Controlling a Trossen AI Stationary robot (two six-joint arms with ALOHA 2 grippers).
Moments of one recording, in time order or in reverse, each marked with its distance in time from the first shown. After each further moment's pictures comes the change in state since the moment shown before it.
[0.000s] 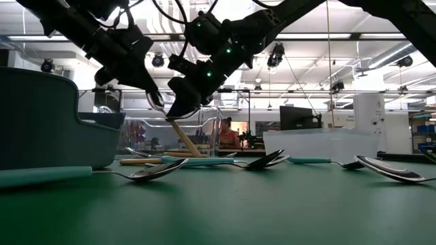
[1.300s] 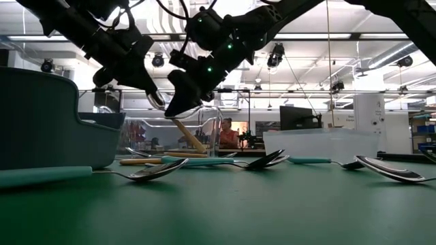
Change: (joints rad) left arm -0.001 0.000 0.001 -0.010 -0.002 -0.063; right arm 0.000 -0.019 0.001 -0.017 -0.002 0.048
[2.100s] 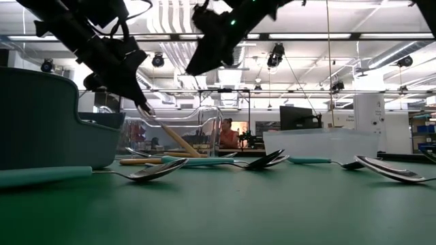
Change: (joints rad) left arm 0.000 -0.001 0.000 -0.171 -0.008 -0.041; right arm 0.014 -0.251 0.004 -0.270 -0.009 0.067
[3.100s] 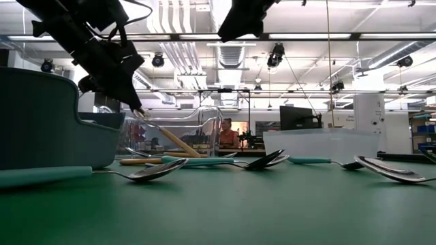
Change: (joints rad) left arm 0.000 0.000 0.000 -0.065 0.003 -0.043; right arm 0.023 -0.230 0.000 -0.250 0.001 0.066
